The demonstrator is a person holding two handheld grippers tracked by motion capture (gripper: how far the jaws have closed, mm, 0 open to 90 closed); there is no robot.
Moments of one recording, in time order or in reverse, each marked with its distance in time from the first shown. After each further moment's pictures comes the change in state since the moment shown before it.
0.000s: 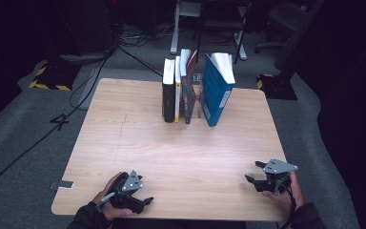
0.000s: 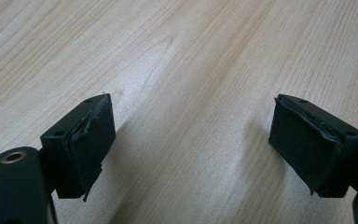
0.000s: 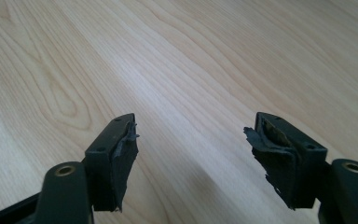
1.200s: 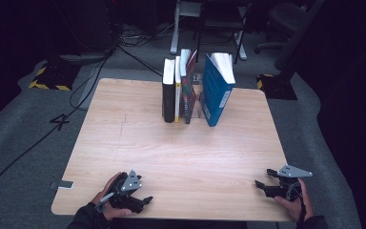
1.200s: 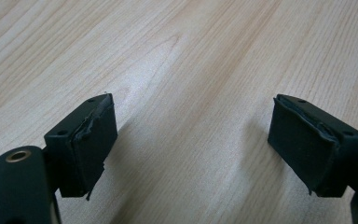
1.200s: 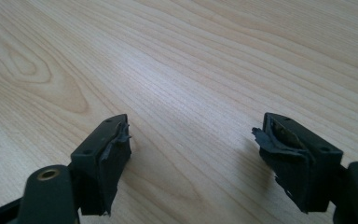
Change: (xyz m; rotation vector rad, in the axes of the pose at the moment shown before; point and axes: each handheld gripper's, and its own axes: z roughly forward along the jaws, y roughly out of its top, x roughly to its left) left arm 0.001 -0.001 -0.001 -0.005 0.013 -0.009; right arm -0.015 -0.045 -0.009 0.001 -0.007 0.229
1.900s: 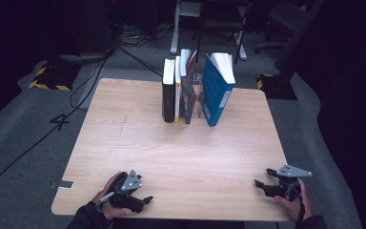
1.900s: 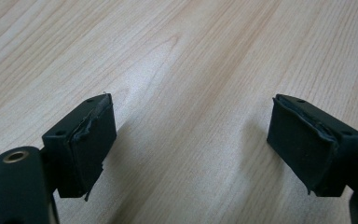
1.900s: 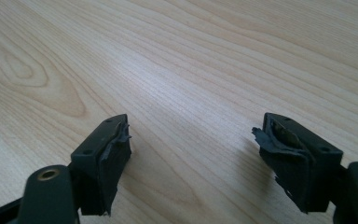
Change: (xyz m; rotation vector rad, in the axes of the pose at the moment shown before) left arm 0.001 0.001 0.001 0.002 -0.004 -0.003; right arm 0.000 0.001 0.001 0.000 -0.007 0.008
